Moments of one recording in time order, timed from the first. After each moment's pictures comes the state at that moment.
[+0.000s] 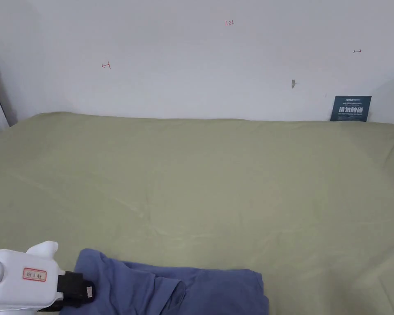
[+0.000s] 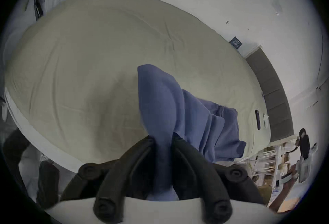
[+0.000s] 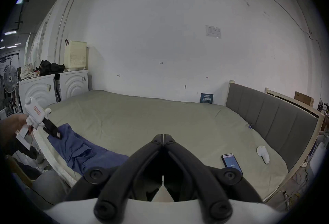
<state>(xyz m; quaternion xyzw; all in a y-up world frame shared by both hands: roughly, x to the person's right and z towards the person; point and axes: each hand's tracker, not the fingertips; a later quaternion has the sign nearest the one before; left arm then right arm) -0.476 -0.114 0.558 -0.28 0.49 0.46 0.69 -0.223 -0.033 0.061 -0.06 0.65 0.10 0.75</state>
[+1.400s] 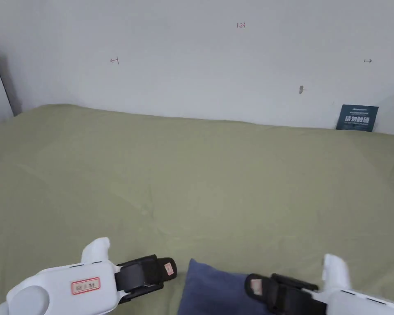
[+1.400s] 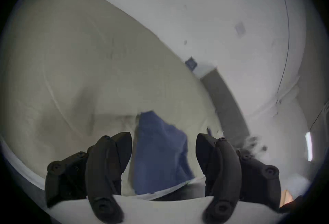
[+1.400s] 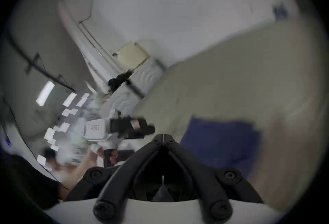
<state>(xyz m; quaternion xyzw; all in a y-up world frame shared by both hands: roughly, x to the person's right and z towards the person) -0.436 -0.142 0.496 -0.04 0.38 0.50 0.78 -0.382 -0.165 0.085 -0.45 0.82 -0.03 0.34</state>
